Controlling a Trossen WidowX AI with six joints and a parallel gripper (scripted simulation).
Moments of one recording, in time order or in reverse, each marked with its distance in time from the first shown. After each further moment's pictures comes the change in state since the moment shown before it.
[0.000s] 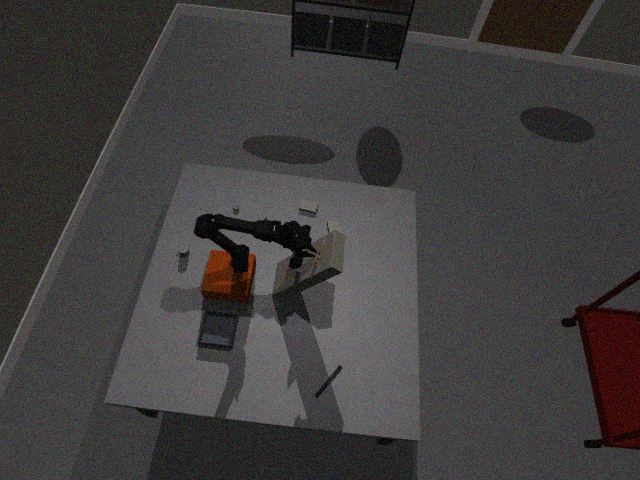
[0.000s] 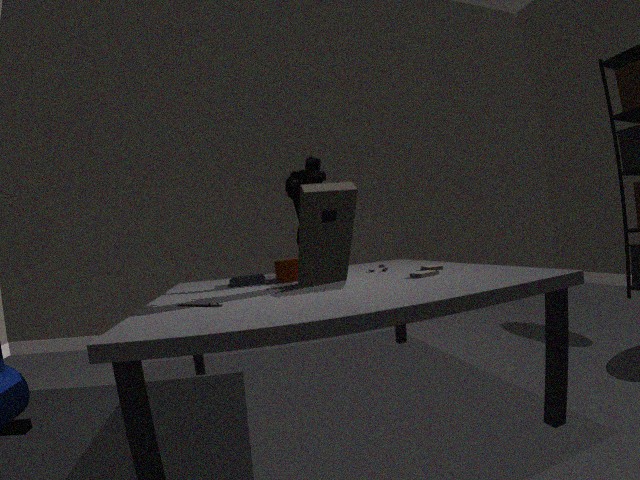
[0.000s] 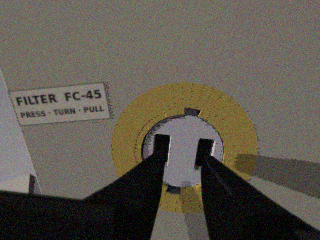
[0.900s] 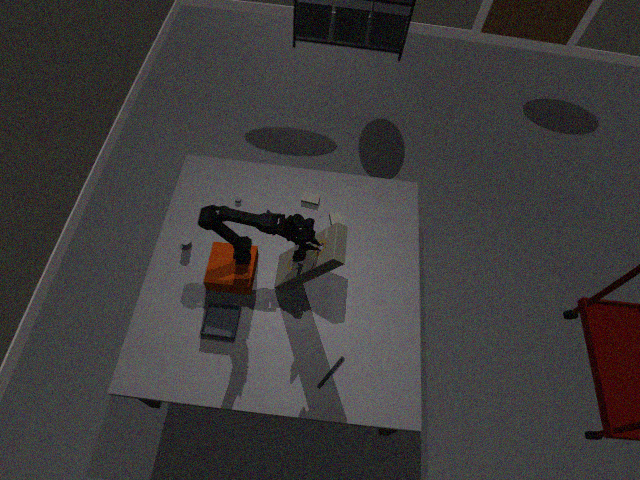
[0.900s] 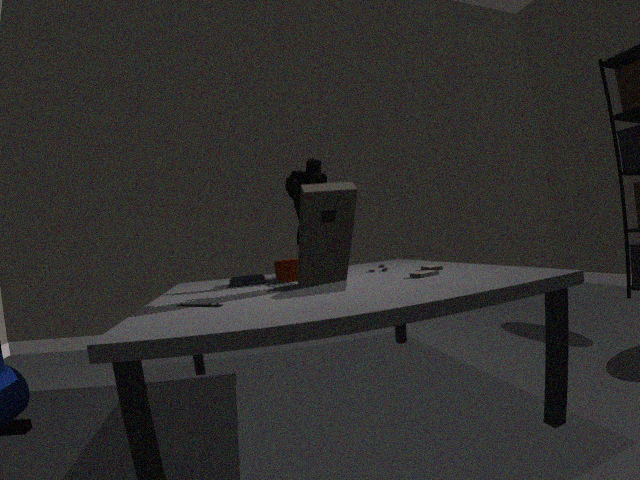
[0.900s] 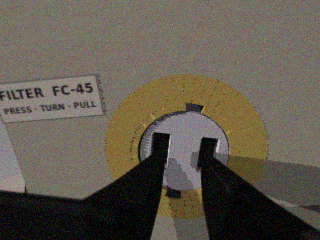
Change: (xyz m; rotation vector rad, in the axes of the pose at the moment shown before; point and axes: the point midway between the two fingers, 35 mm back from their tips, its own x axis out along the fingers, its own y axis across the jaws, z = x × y) arm 0.010 0.000 -0.005 -0.001 0.008 0.000
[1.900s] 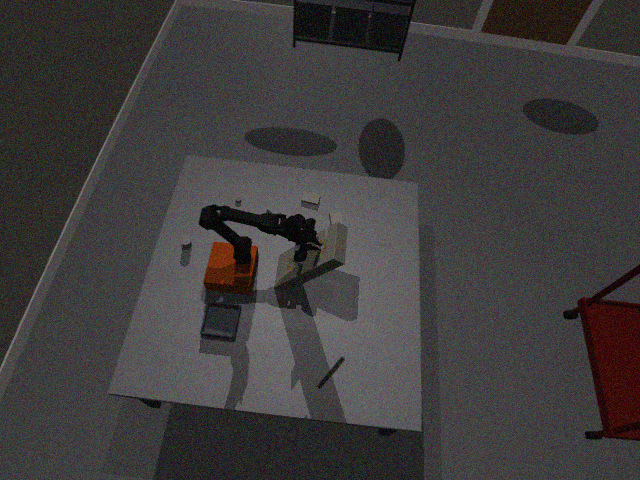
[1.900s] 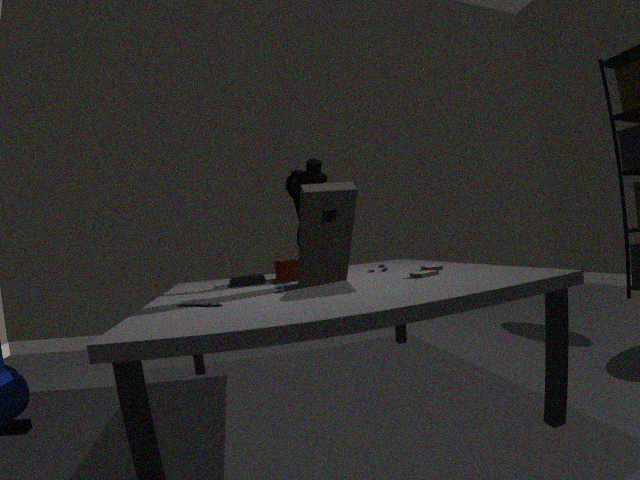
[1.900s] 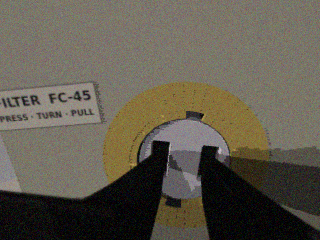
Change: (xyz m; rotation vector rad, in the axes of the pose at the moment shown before) arm 0.004 0.000 0.002 0.001 -0.002 -0.001
